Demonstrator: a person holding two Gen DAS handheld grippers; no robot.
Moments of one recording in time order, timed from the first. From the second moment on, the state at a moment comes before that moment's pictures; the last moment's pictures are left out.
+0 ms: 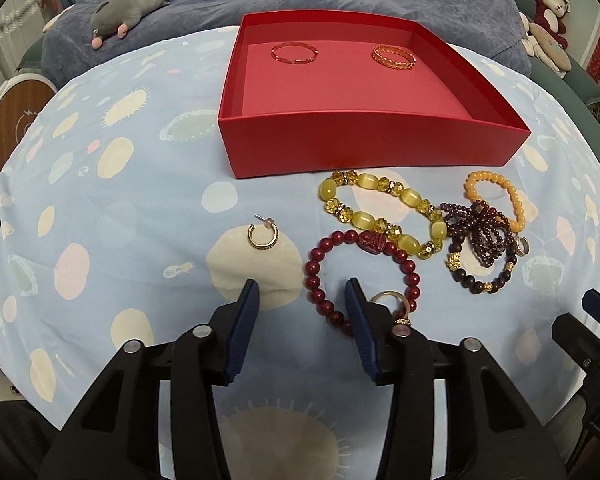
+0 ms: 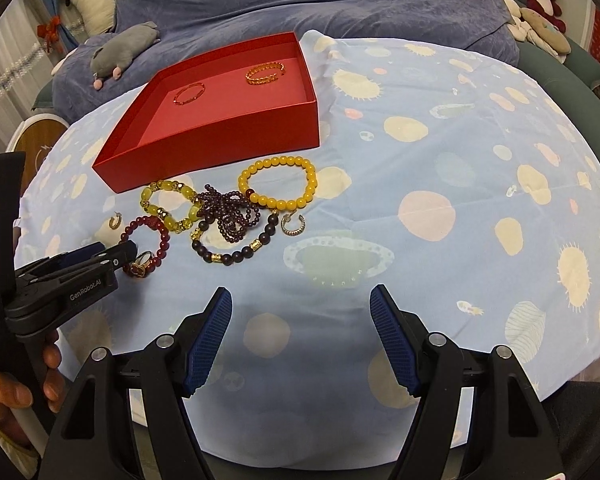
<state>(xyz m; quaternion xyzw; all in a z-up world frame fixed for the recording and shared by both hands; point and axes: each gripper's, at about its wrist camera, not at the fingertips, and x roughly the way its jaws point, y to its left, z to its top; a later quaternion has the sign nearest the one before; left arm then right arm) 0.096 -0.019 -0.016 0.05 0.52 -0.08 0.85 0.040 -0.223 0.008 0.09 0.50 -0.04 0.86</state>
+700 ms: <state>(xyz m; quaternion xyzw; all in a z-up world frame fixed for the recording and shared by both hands) 0.096 -0.003 -0.014 0.01 0.52 -0.10 0.85 0.129 -0.243 -0.007 0.08 0.50 -0.07 0.86</state>
